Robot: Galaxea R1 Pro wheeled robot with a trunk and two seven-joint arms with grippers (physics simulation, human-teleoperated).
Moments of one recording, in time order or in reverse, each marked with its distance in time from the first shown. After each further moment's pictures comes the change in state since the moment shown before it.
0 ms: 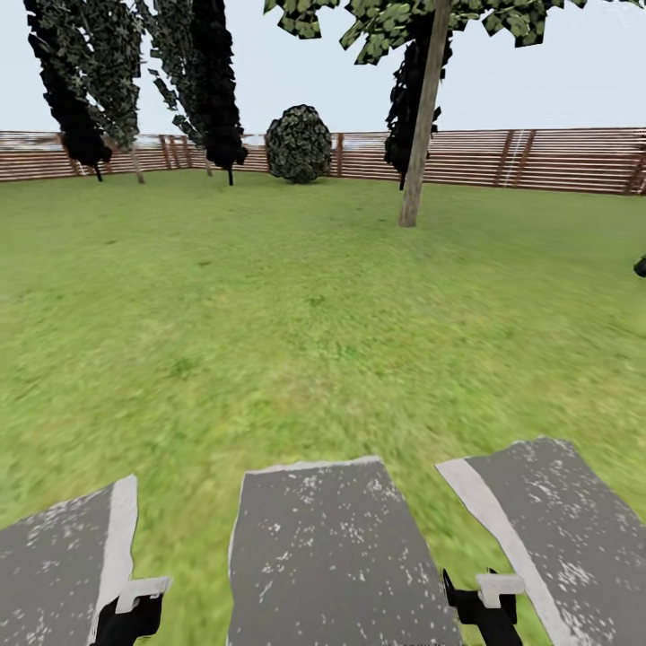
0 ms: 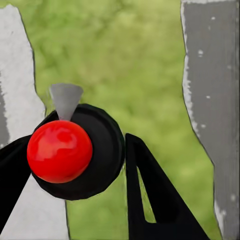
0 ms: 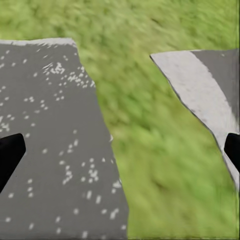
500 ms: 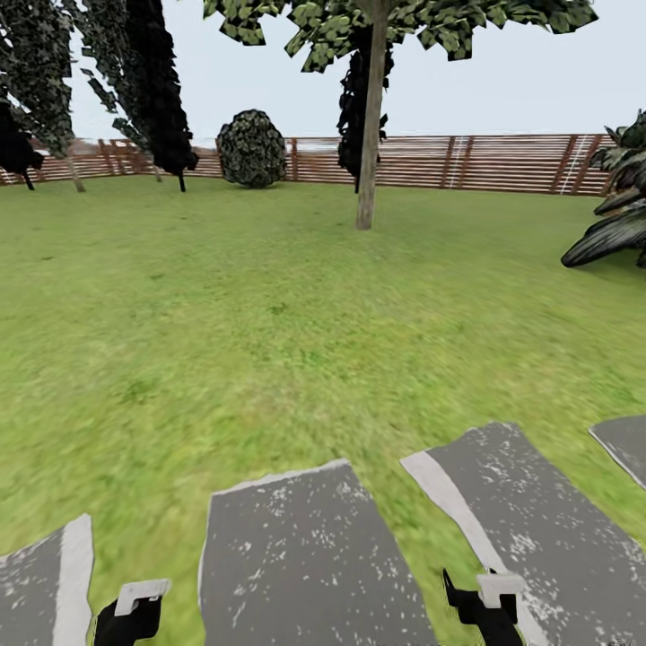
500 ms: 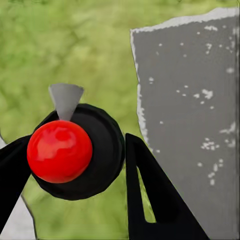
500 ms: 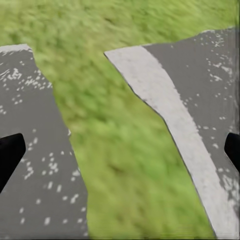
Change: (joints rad) left arm 0.002 0.001 0.000 0.007 0.000 0.000 0.001; right arm 0.000 -0.001 0.000 0.000 0.000 0.000 0.000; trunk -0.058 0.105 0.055
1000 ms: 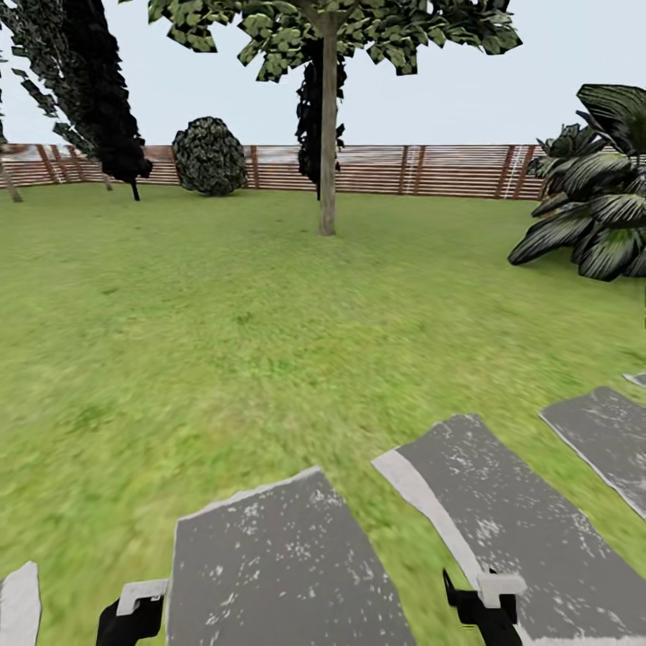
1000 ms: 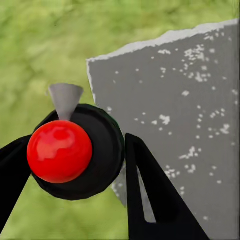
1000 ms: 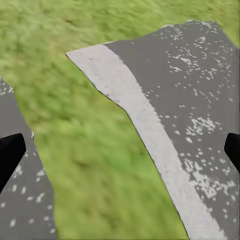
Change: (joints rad) left arm 0.000 -0.005 0.000 -0.002 0.002 0.000 -0.001; right arm 0.000 0.001 0.000 0.000 0.000 0.000 -0.001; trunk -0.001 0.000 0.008
